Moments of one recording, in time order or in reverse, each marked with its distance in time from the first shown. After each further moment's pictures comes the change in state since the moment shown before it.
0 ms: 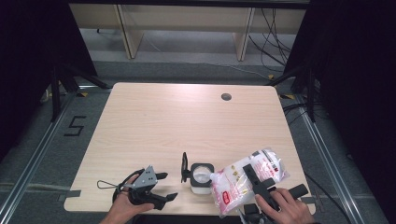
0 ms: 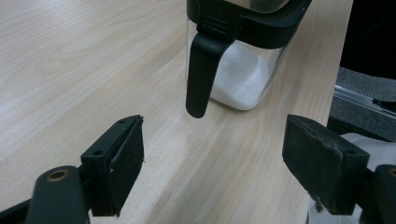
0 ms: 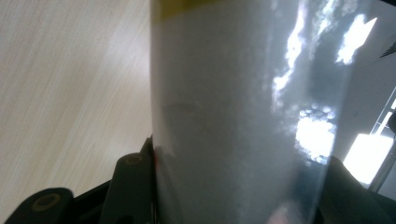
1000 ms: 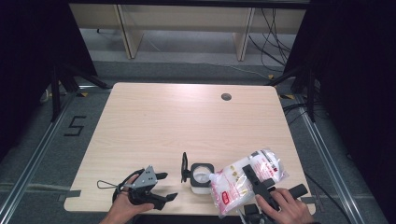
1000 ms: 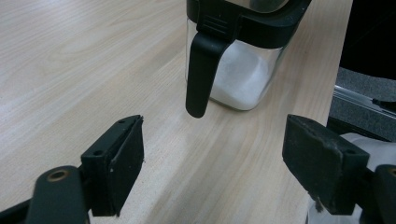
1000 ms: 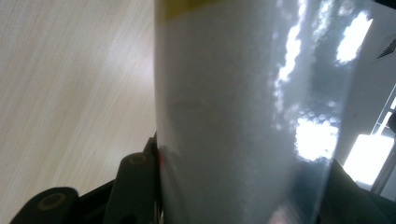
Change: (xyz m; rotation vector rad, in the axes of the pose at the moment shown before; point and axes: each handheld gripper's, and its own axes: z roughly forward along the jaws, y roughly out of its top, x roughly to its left) left arm 0.000 0.000 0.000 0.004 0.001 -0.004; right arm 0.002 0.000 0.001 -0.022 -0.007 0.020
